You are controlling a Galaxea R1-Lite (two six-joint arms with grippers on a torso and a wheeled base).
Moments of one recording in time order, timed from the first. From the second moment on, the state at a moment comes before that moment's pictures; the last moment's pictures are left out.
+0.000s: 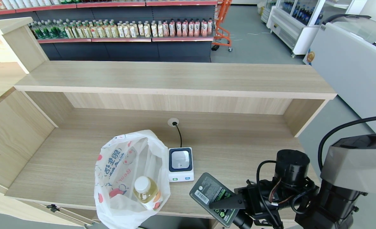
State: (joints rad) left arm 0.00 0.00 0.00 0.00 -0.02 0.00; right arm 0.52 2.16 -0.44 -1.57 1.17 -2.34
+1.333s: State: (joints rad) left arm 0.00 0.00 0.00 0.00 -0.02 0.00; right arm 0.33 1.69 -0.31 -1.27 0.56 -0.72
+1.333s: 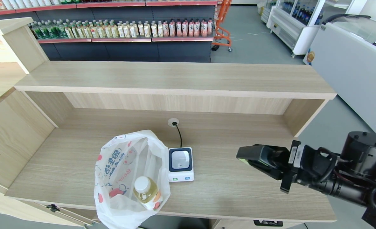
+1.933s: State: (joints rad) left arm 0.00 0.00 0.00 0.00 -0.02 0.00; right arm 0.39 1.58 -0.42 -1.03 0.36 0.52
